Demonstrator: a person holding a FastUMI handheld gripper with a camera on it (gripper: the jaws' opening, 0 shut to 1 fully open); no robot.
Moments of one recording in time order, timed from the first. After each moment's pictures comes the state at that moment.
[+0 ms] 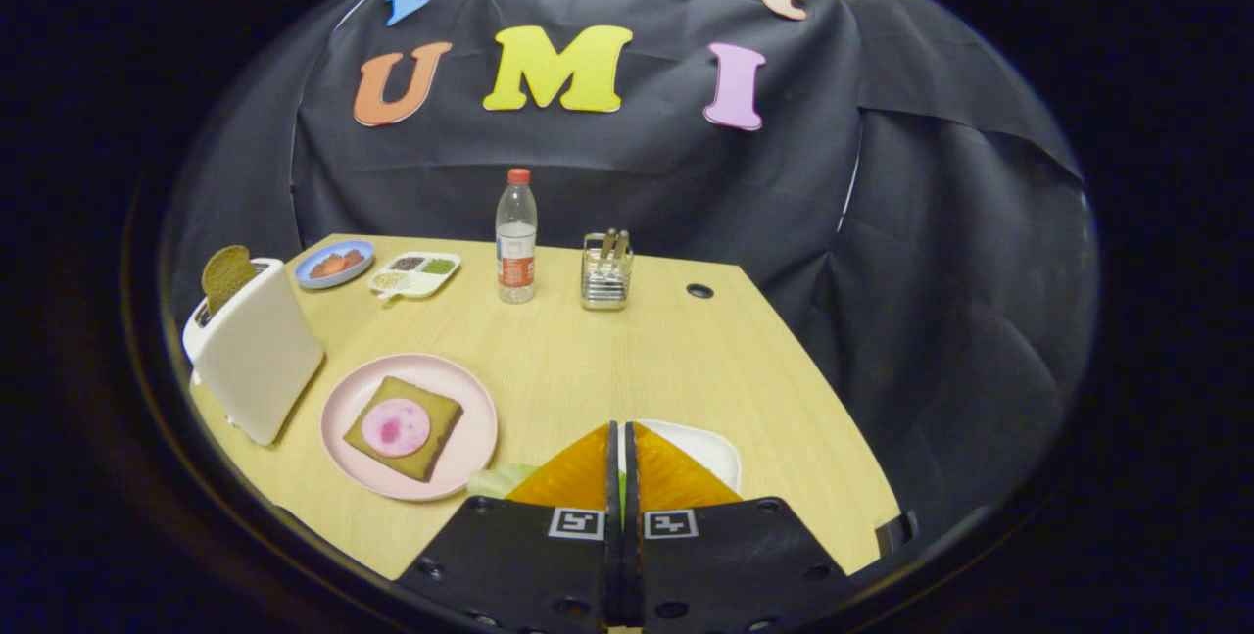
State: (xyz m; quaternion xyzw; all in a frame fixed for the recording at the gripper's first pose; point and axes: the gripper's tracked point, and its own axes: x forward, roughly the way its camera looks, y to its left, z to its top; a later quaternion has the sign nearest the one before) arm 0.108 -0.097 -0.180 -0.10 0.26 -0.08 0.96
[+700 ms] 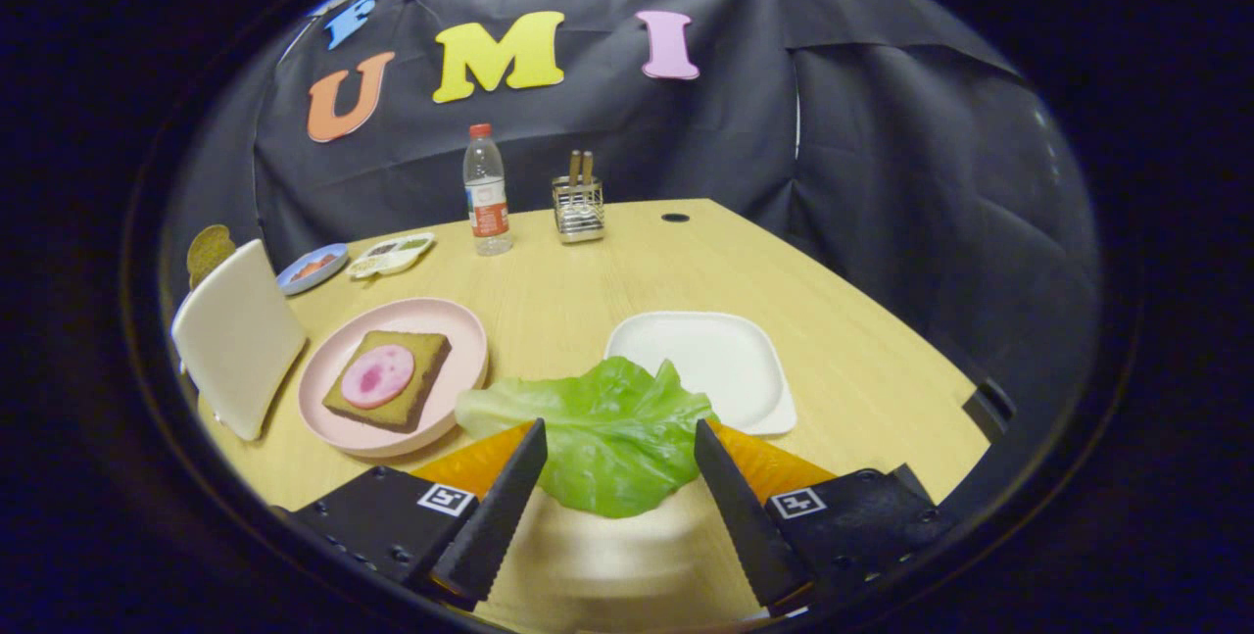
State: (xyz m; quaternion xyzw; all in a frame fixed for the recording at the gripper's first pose) arm 0.067 -0.099 -0.287 0.00 0.26 -0.12 0.96
